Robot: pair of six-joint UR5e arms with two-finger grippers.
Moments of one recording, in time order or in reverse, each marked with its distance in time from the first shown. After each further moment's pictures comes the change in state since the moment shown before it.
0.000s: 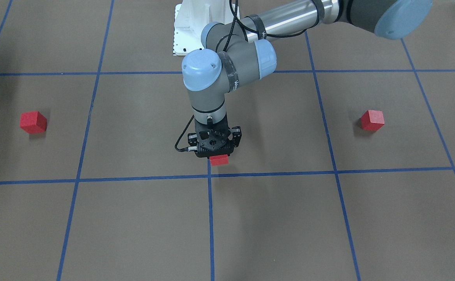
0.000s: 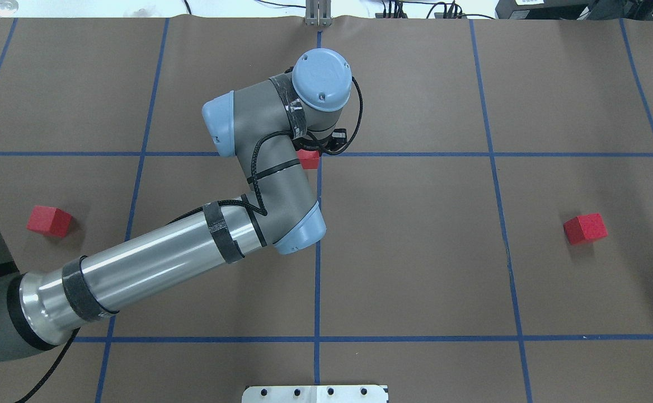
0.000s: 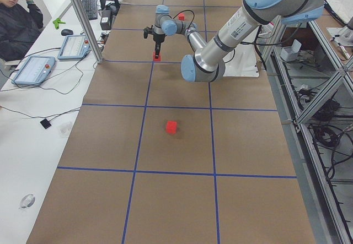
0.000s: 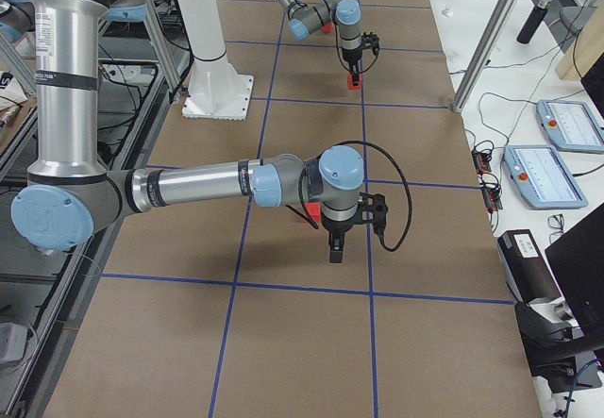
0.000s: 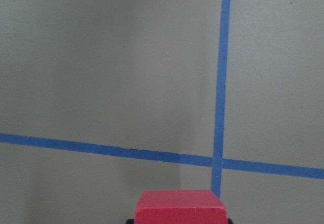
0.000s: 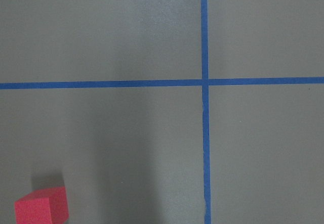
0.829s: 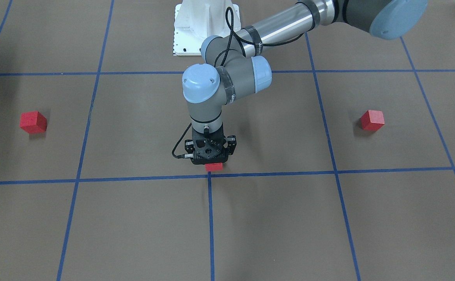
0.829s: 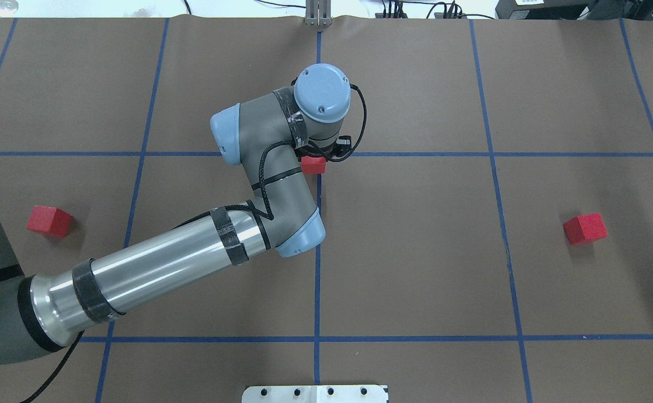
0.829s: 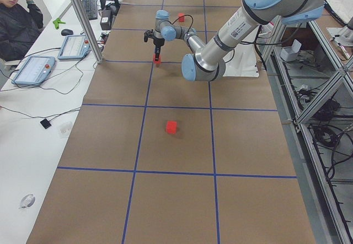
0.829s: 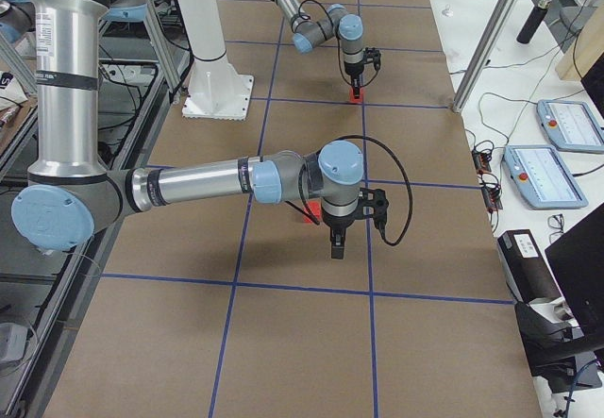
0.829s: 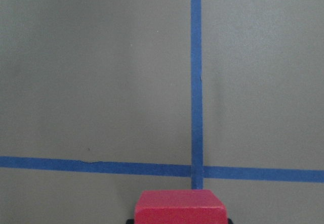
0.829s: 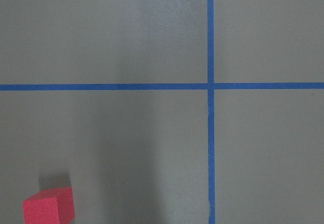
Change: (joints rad) left arm 0.013 -0.005 0.081 -0.126 -0.003 -0.005; right arm 0.000 0.000 0.013 -0.001 0.001 0.000
